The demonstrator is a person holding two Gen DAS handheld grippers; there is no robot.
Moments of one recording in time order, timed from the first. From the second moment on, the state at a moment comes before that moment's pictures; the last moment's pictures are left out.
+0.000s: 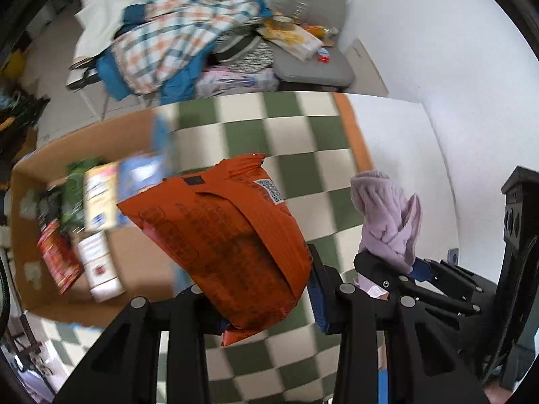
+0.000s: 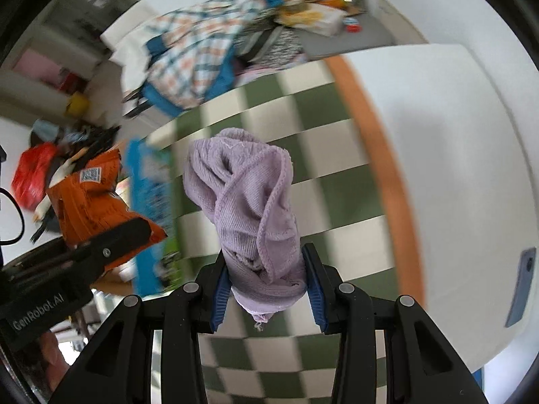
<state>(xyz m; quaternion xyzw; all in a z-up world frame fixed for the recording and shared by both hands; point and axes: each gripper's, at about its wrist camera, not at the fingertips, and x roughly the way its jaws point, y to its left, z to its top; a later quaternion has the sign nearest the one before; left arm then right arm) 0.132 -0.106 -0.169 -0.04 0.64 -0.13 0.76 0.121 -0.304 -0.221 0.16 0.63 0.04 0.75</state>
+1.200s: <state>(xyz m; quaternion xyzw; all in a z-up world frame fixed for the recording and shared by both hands) 0.162 0.084 -0.271 -0.19 0.74 -0.12 0.63 0.139 -0.056 -0.260 0.07 0.69 0.11 0.71</state>
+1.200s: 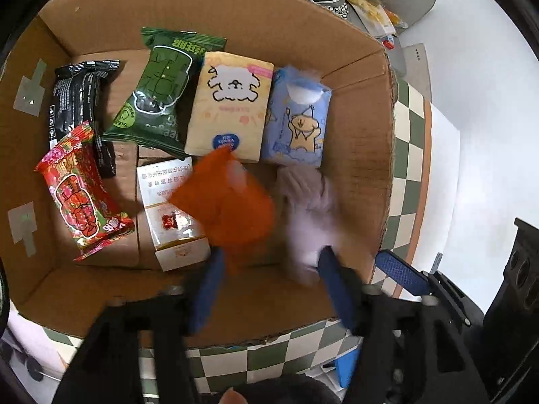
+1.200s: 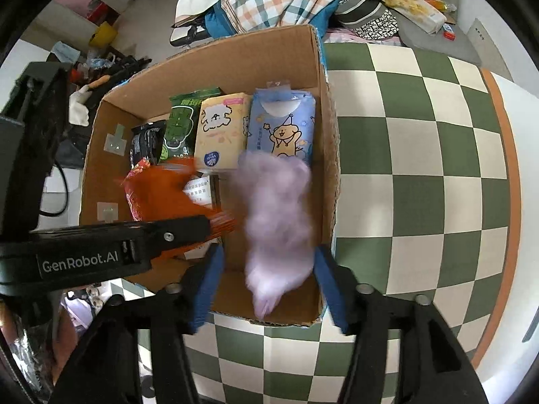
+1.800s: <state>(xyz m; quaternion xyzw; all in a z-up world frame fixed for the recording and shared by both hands) 0.129 0.114 -0.223 -0.07 0.67 -0.03 0.73 0.130 -0.058 -0.246 0.06 0.68 0.09 0.73</state>
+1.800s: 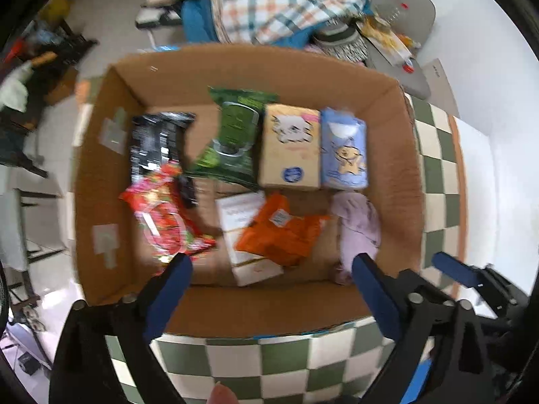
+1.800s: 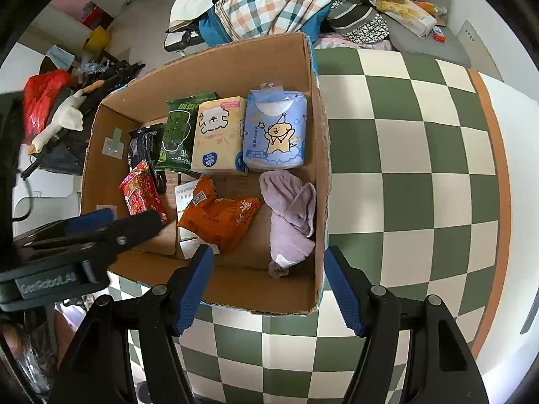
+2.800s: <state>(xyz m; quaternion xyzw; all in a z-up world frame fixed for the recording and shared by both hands) 0.042 0.110 -0.103 -0.02 0.54 0.05 0.84 0.072 -0.075 -0.145 0.04 0.59 0.05 0.80</state>
